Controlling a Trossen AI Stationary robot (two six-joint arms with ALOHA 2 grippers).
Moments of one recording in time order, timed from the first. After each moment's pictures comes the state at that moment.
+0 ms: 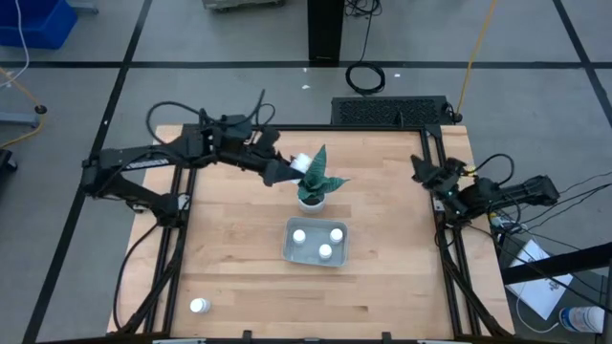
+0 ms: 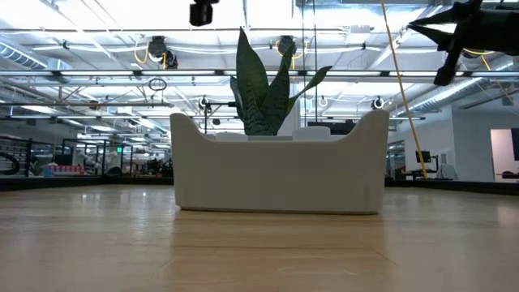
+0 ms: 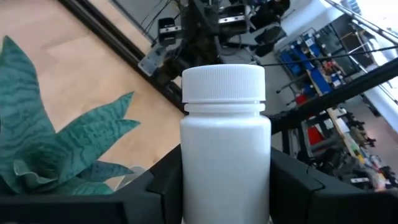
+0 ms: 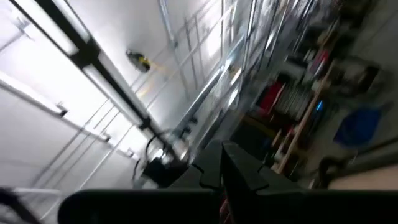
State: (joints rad) left arm 0.19 1.32 1.29 -0.29 0.35 -0.75; right arm 0.20 0.18 0.02 0.83 0.76 0.71
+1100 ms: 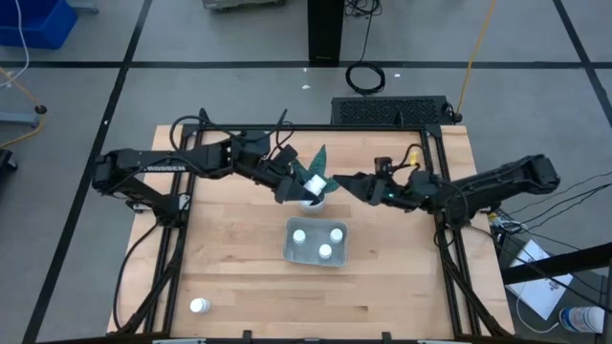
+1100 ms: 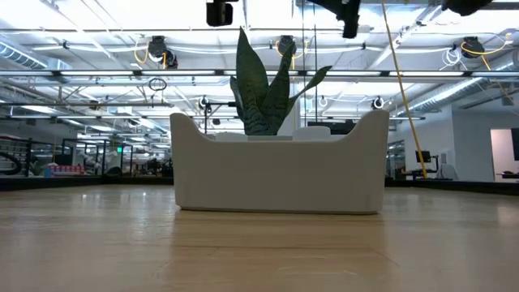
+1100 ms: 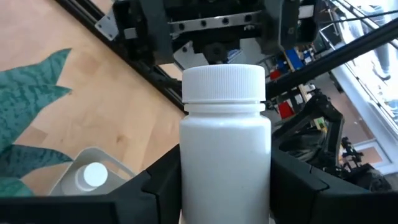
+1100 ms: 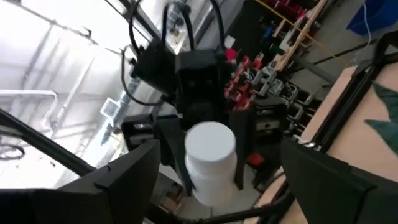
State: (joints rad) left arm 0.11 1.43 1.29 -0.16 0.43 -0.82; right arm 0.13 1.17 0.65 0.75 0.33 1.00
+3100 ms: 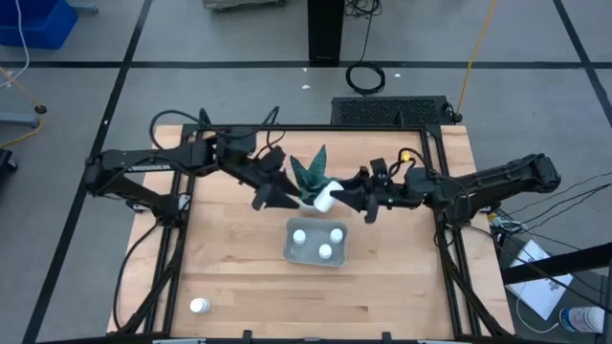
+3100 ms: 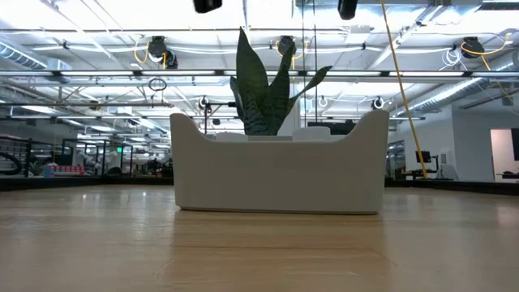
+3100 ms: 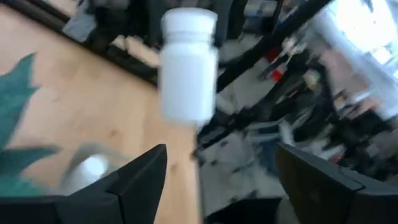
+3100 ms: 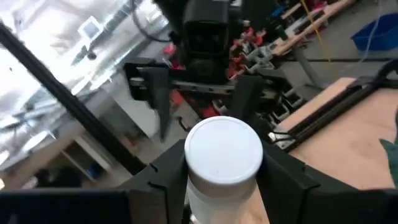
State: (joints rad) left arm 0.11 1.34 1.29 -0.26 0.54 -0.62; right arm 0.15 1.16 0.82 0.43 0.21 0.69
